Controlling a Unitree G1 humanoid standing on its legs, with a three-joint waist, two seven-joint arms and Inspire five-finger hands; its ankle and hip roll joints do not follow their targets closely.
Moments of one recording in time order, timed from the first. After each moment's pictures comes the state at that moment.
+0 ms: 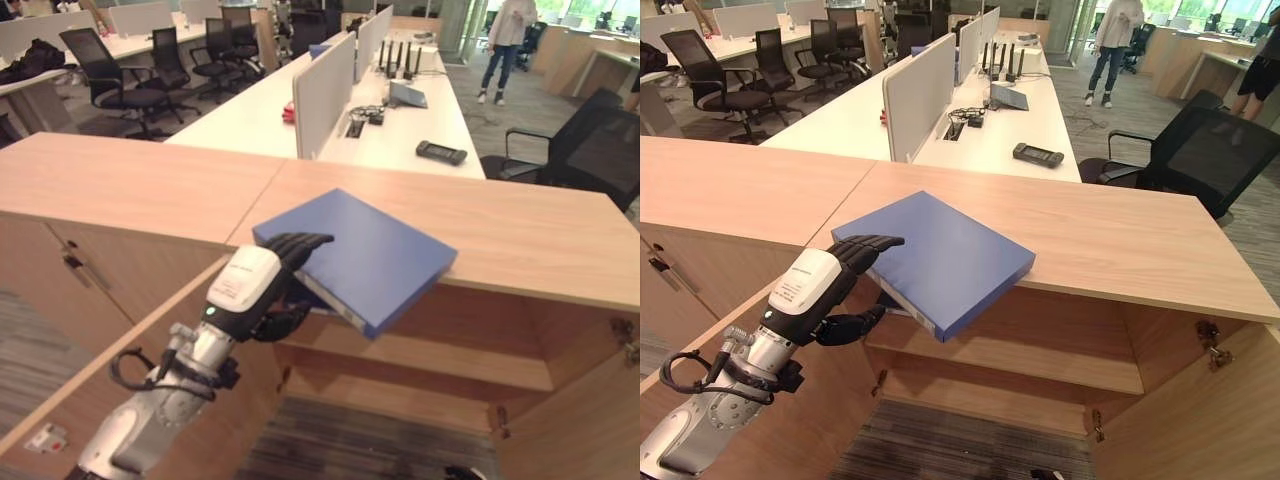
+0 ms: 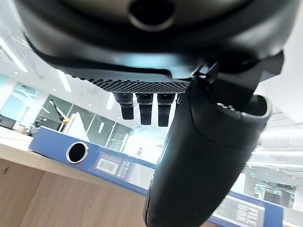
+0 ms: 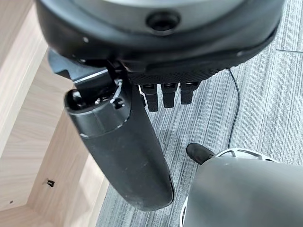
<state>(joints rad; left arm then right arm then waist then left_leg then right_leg) 0.09 0.78 -0.17 -0.32 0.52 -0.27 0.20 -0.05 -0.18 0.25 1.30 0.16 0.01 -0.14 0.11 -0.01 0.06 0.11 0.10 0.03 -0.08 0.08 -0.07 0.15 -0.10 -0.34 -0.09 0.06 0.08</state>
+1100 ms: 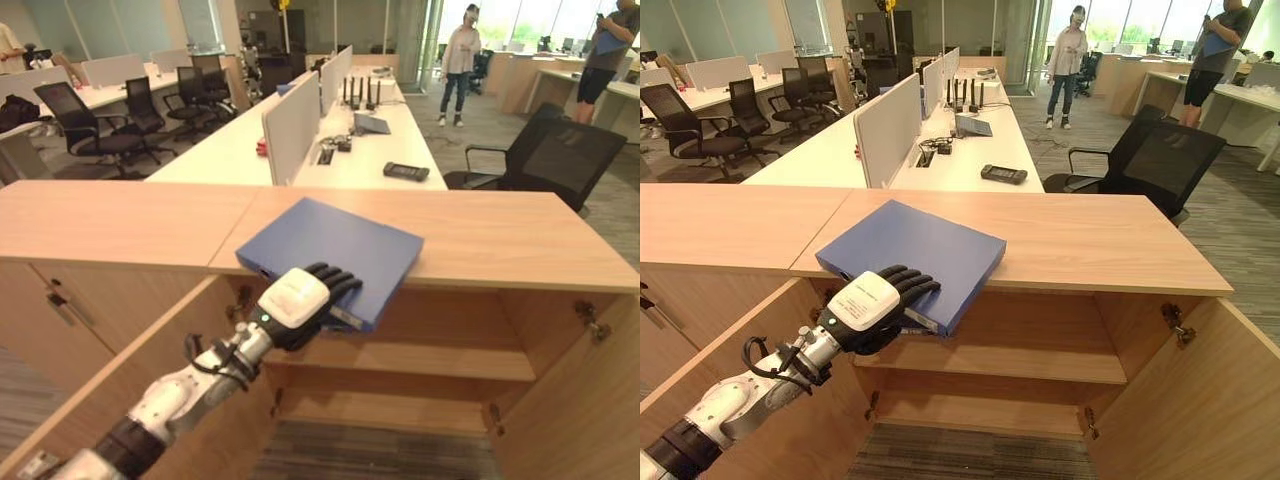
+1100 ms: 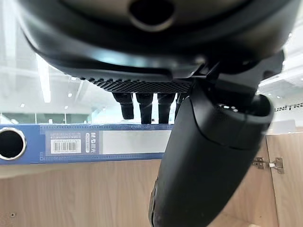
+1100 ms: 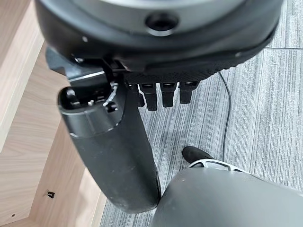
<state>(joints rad) -0.20 0.75 -0.52 0.03 0.89 -0.24 0.30 -0.01 -0.21 0.26 1.30 0.12 0.02 -0.14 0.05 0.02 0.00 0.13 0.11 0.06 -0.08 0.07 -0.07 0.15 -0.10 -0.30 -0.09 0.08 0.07</state>
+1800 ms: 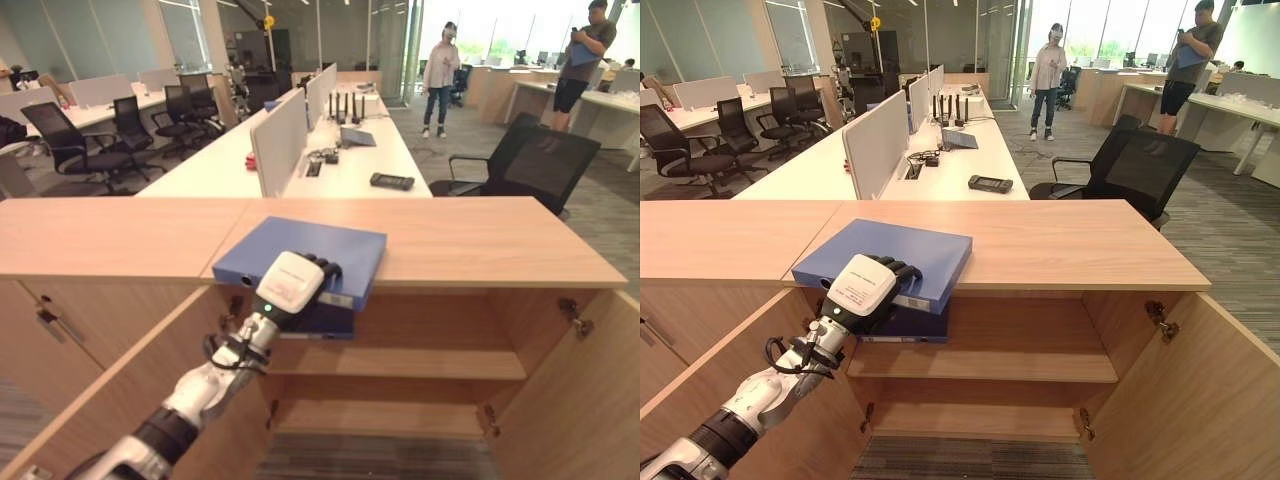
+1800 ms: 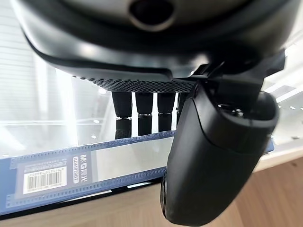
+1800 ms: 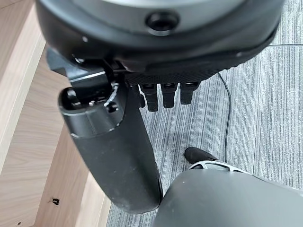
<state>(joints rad) -0.28 0.61 -0.52 0.20 1.03 -0.08 0.49 -0.01 -0.21 0.26 1.30 0.12 0.03 -0.14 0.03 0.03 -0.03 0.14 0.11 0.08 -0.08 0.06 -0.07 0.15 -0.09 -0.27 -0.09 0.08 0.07</state>
